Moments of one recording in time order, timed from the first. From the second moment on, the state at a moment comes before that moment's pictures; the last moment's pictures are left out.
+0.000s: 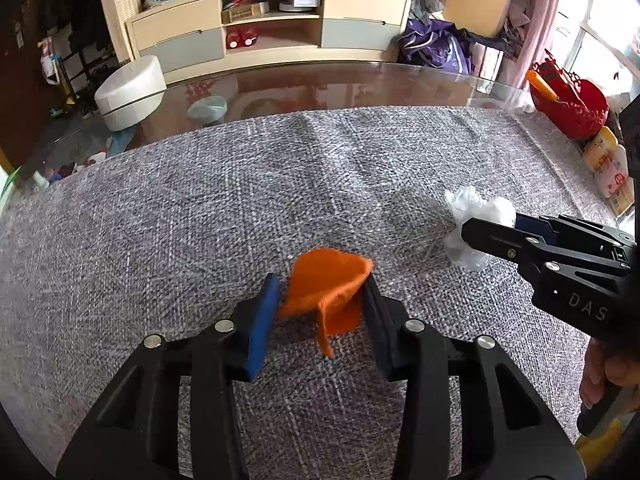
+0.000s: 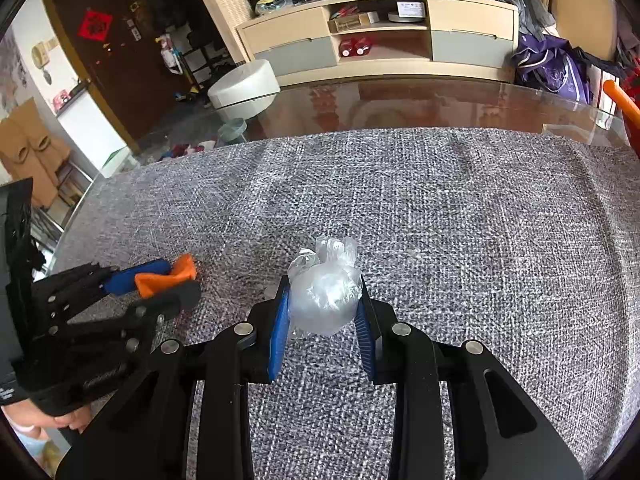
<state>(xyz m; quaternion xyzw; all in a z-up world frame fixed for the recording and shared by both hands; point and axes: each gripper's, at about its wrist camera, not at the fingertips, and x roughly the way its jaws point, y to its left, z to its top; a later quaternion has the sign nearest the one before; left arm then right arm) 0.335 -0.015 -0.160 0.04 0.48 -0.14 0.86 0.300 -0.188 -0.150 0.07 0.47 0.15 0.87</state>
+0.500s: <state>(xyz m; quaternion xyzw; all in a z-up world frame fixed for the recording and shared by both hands) 0.250 -0.007 -0.113 0.02 0.46 -0.15 0.87 0.234 -0.191 -0.101 0.05 0.44 0.15 0.88</state>
